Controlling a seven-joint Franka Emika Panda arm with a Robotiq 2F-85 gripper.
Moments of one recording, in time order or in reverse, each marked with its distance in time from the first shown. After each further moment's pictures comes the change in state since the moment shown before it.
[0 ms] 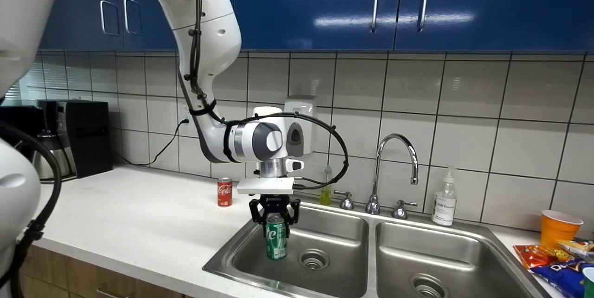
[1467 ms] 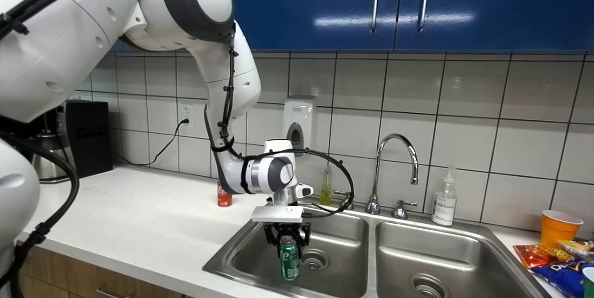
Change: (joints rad) arm -0.005 0.327 -0.014 0.234 0.002 0.106 0.087
